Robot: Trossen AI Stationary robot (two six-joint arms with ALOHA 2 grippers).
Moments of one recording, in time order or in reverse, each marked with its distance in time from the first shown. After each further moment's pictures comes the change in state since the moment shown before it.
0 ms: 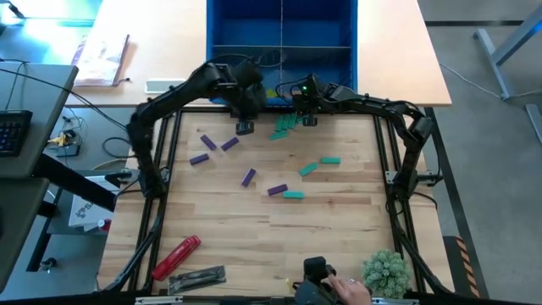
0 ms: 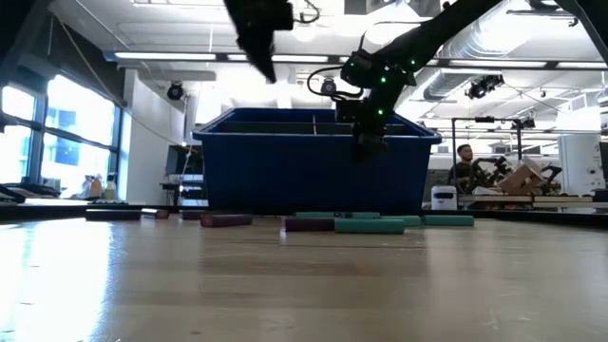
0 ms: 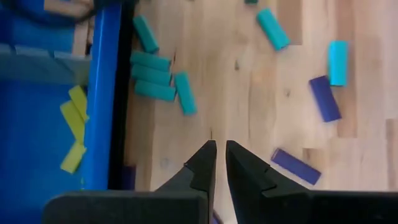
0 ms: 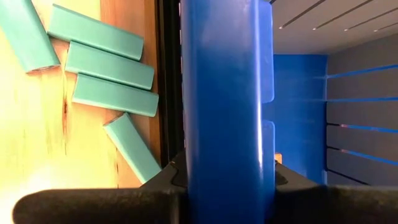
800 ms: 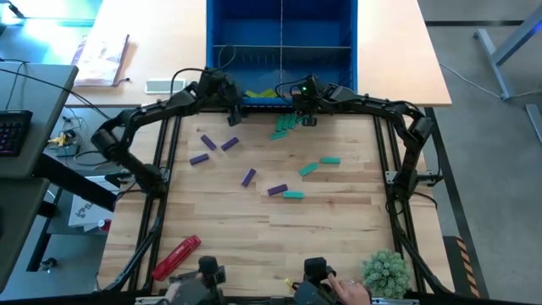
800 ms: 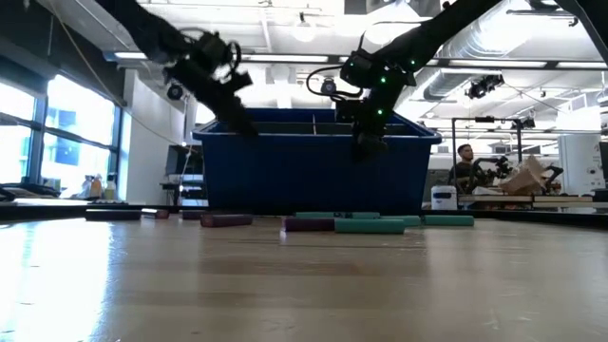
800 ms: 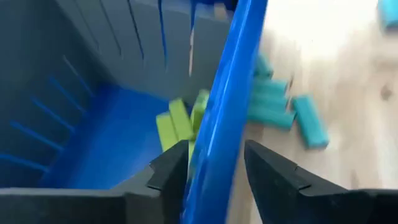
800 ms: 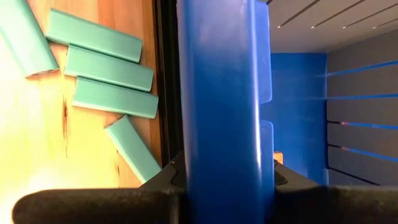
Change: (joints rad) left arm 0.330 -0.289 -0.972 1.185 0.135 0.160; right arm 0.002 0.000 0.000 0.007 0.000 0.035
